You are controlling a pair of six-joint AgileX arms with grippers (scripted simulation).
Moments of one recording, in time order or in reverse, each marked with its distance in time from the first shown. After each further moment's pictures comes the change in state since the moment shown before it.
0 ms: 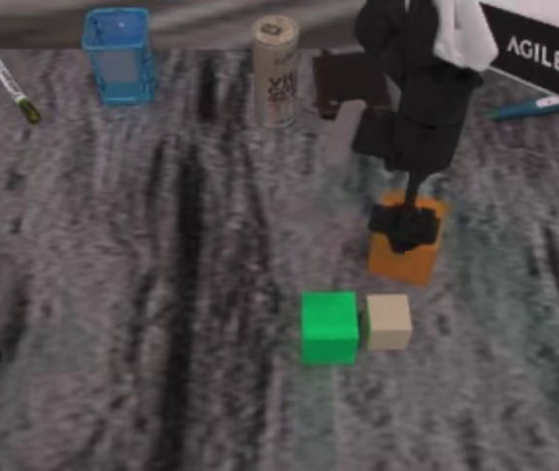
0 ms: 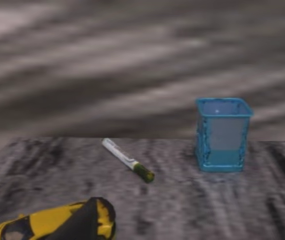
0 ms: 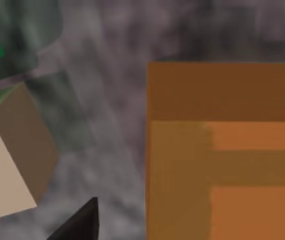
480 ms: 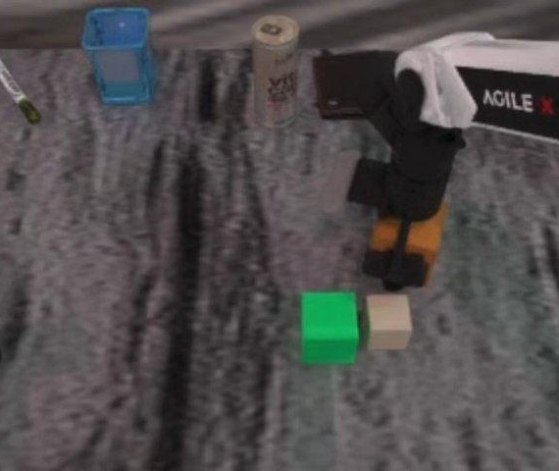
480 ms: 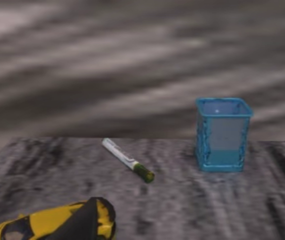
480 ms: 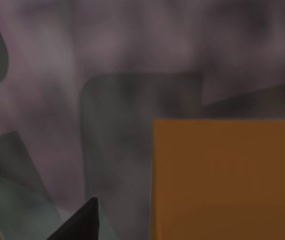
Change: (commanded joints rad) left arm 0.000 0.000 0.000 0.000 0.000 0.000; right arm 0.001 0.064 -0.158 0.225 0.001 0.000
